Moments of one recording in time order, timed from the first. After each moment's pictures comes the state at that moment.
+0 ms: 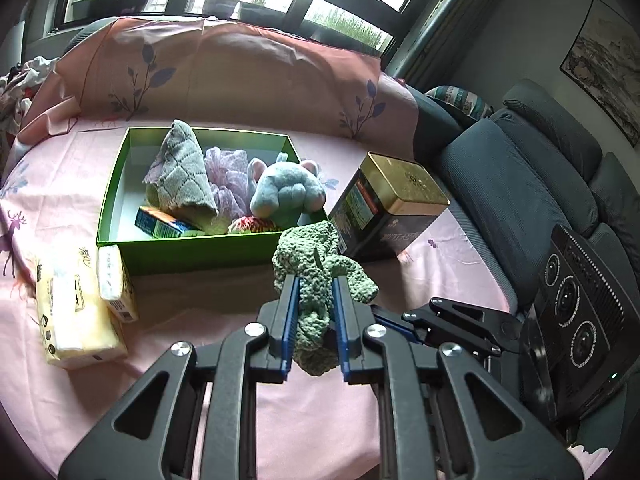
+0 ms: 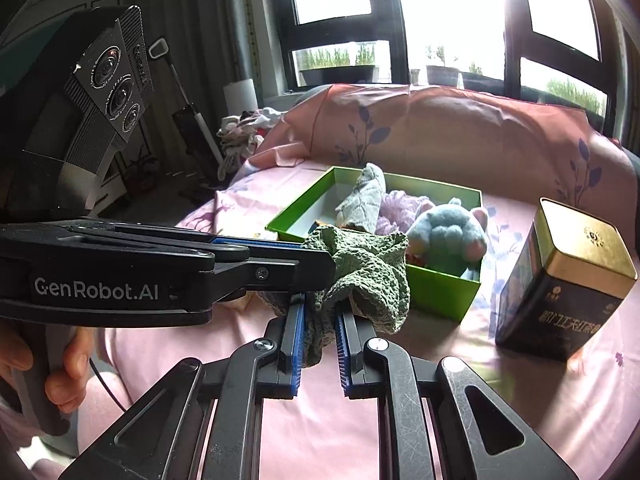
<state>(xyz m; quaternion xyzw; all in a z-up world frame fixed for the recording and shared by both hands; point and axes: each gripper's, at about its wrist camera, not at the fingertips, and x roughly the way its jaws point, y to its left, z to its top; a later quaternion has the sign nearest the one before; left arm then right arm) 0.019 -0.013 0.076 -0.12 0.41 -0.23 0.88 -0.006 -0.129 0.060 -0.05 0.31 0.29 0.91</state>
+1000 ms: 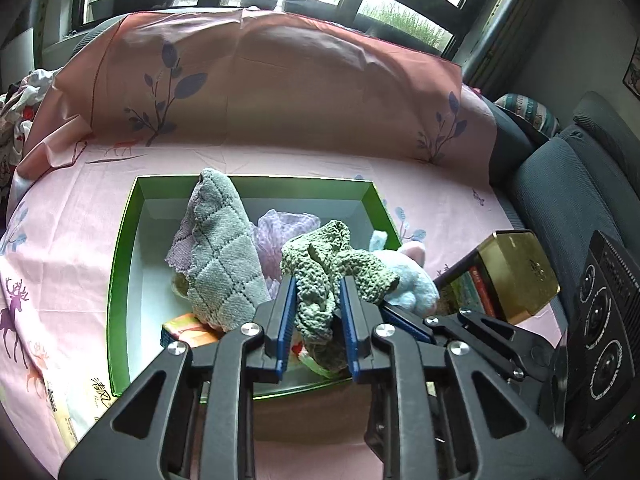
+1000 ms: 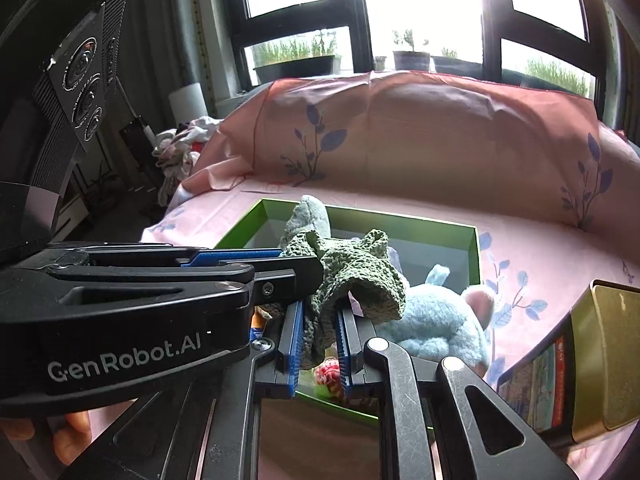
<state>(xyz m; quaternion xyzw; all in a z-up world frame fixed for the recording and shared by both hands) 0.172 -0.008 0.044 -0.10 0.44 -0.14 0.88 0.154 -0.104 0.030 -0.03 0.34 0.23 0.91</state>
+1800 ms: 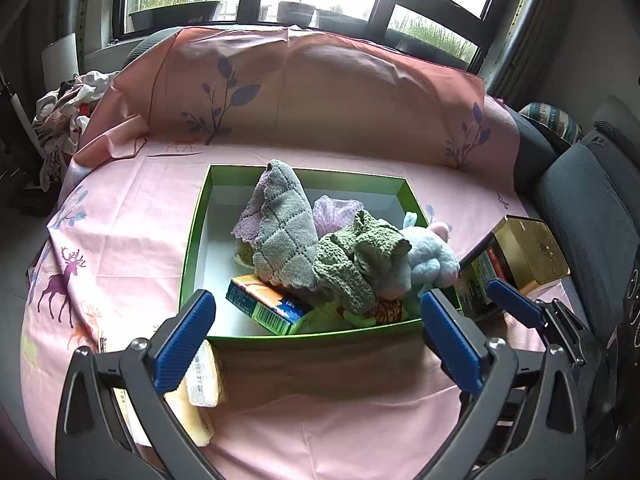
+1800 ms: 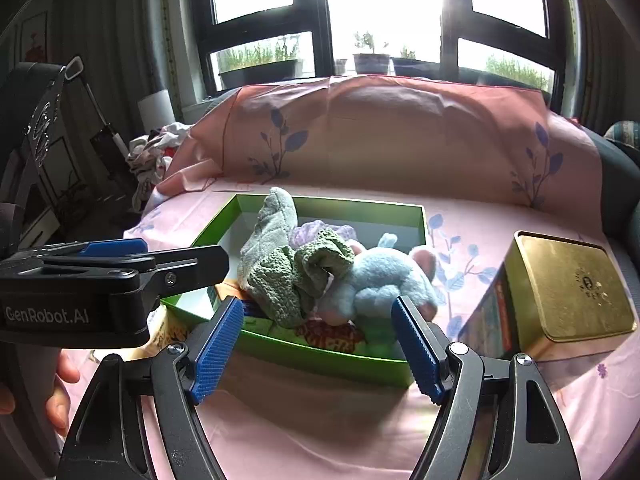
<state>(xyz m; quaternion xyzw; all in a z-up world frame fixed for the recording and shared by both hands) 0.103 0.017 0.069 -0.08 0.41 -0.08 0.90 0.088 -0.129 0.059 -0.03 0.33 0.15 0.93</state>
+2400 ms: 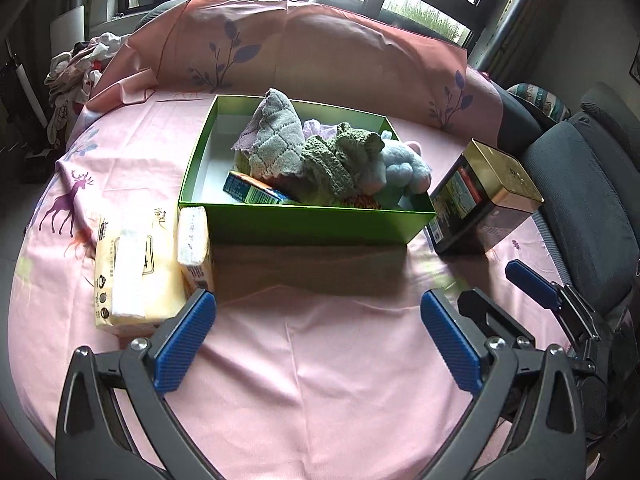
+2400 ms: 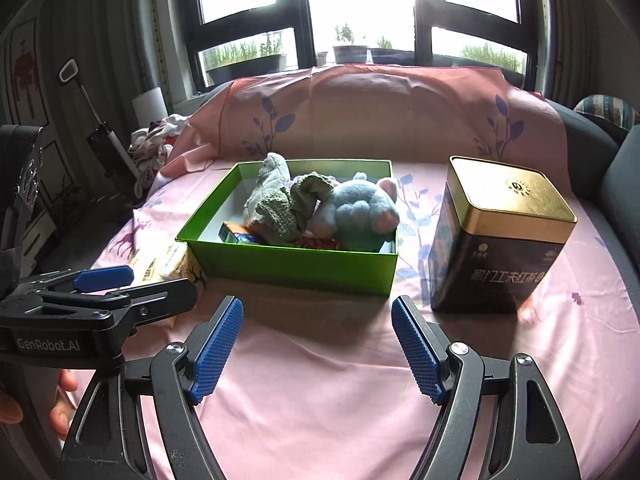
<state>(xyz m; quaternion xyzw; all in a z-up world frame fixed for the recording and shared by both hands) 0.018 0.008 0.040 -0.10 0.45 -0.09 0.88 0.004 -0.153 0.049 -0.01 0.35 0.13 0.93</state>
